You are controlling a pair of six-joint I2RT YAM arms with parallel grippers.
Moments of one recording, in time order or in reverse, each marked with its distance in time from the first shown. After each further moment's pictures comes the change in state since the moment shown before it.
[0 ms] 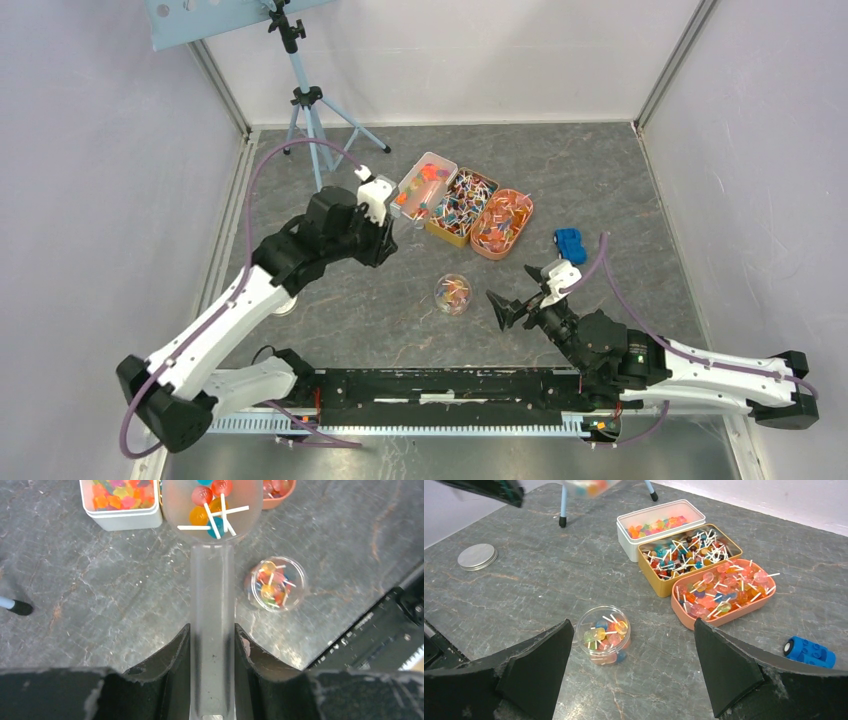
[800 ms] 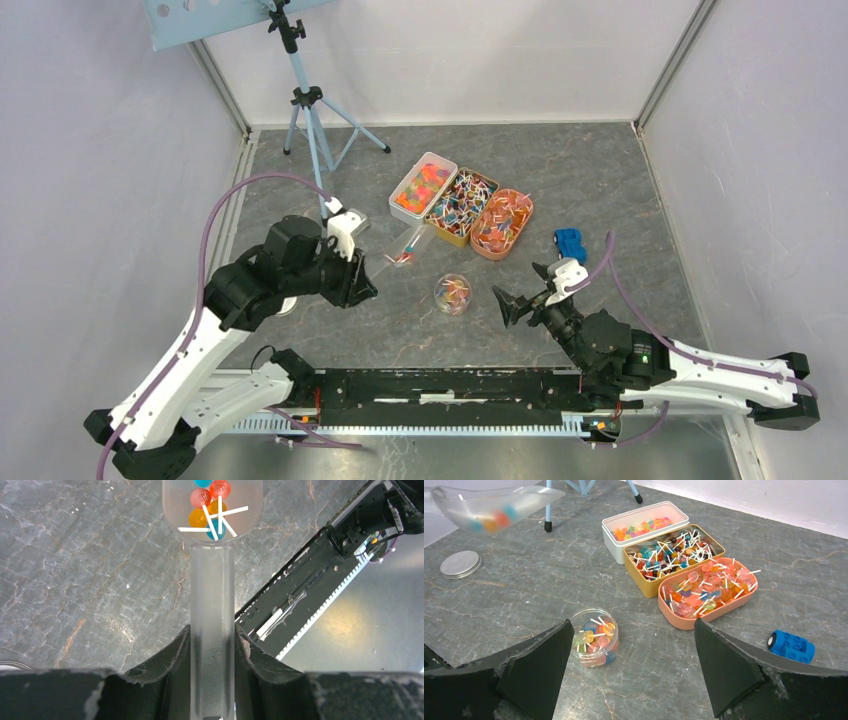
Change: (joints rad) left arm -0.008 -0.281 0.023 -0.372 0.175 -0.114; right arm 0.000 -0.027 0.011 -0.031 0.063 -0.009
